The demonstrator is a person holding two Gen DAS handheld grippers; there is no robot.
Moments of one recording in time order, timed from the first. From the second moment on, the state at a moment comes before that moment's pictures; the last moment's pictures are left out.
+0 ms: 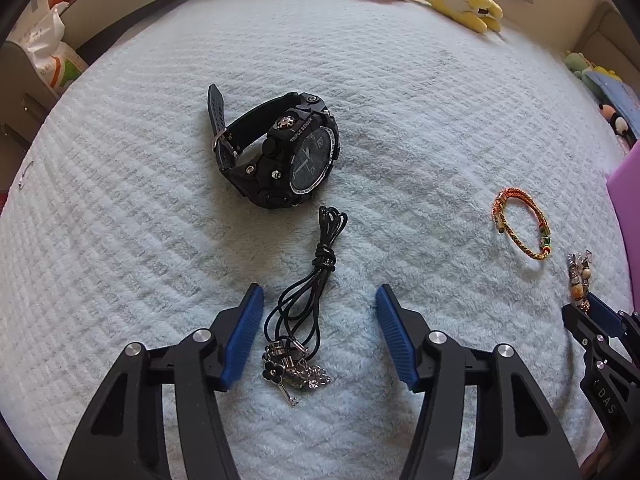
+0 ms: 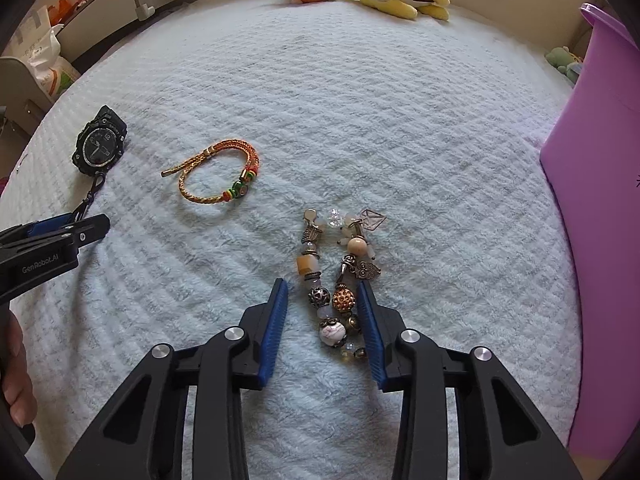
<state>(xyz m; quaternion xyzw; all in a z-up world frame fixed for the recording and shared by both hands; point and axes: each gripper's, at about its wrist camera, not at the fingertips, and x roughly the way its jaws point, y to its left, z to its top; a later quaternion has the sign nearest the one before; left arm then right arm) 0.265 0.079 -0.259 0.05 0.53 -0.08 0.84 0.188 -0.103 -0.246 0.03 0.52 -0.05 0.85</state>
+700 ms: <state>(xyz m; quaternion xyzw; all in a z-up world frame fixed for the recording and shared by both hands) 0.243 0.083 -0.240 0.03 0.56 -0.12 0.82 0.172 -0.102 -0.235 0.08 0.53 -0.03 0.84</state>
